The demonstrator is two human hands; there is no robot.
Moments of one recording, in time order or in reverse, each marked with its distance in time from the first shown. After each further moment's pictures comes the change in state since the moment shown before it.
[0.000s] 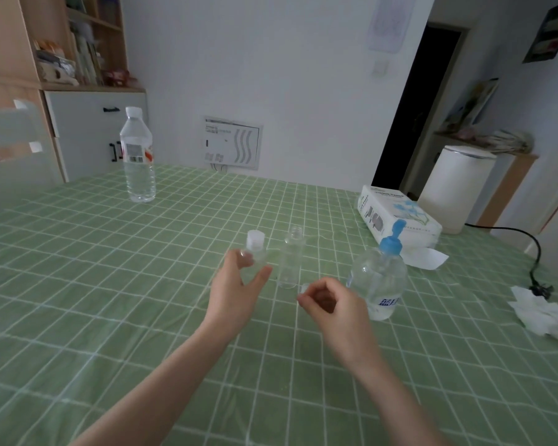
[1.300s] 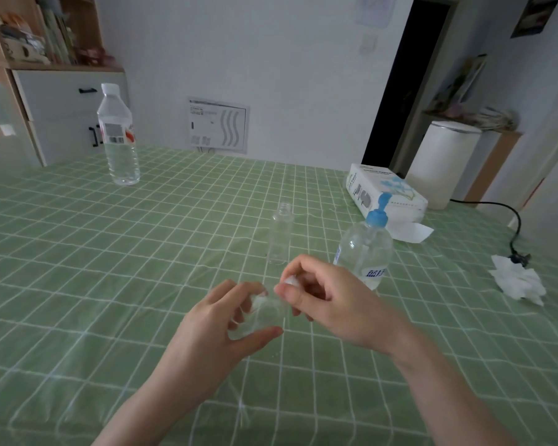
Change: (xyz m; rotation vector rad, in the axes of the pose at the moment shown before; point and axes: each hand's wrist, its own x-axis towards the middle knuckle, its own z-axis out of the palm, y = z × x) left_hand -0.081 -0.001 -0.042 0.189 -0.287 0.398; right_hand -0.022 -0.052 -0.038 -0.048 -0.522 -0.073
